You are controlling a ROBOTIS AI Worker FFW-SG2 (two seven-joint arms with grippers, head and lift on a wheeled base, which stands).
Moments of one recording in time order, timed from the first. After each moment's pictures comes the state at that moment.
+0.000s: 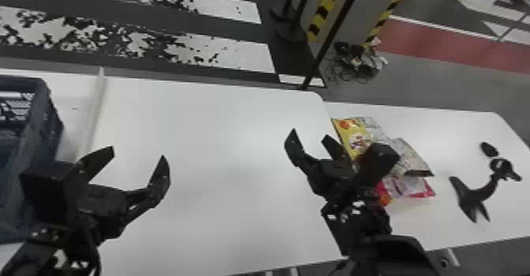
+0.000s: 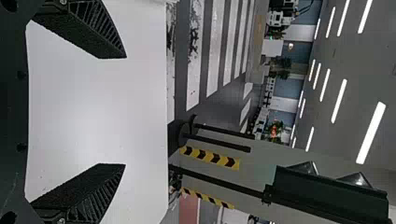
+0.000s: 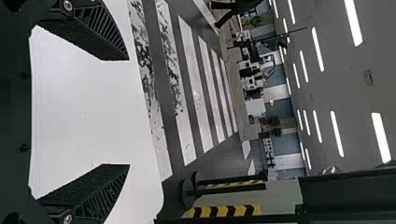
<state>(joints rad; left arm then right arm) 0.46 0.13 -0.28 -2.03 0.14 0.24 -0.03 0.44 -0.07 -0.18 -1.98 -0.32 0.23 0.13</state>
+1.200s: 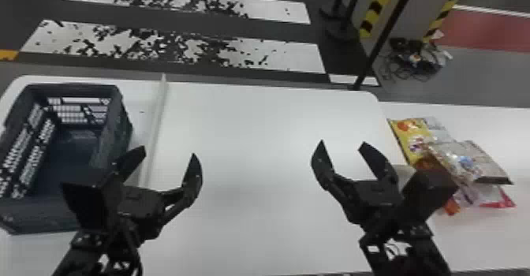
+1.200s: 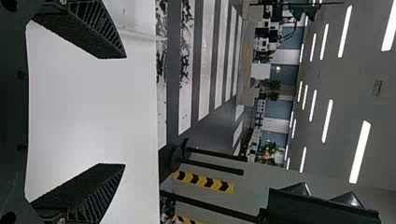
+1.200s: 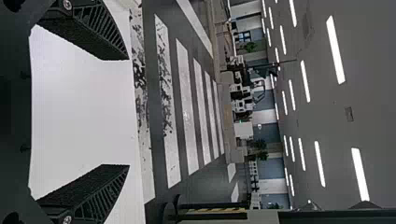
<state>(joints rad) 0.58 0.12 -0.21 -2.17 0.08 0.24 0.01 0.63 -0.02 -0.04 -2.16 -0.17 0.13 0.11</state>
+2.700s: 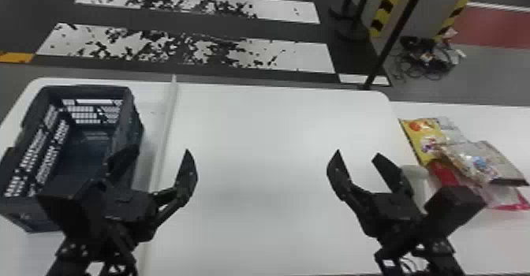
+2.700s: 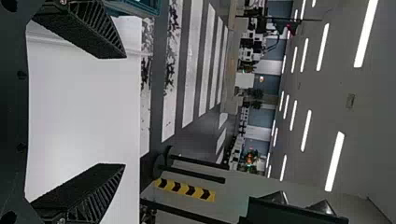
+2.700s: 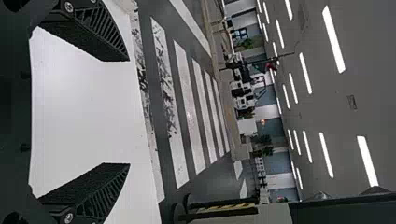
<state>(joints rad) 0.64 0.12 -0.16 -2.20 0.11 0.14 -0.01 0.67 -0.02 -0.06 -2.15 -0.25 0.09 0.12</state>
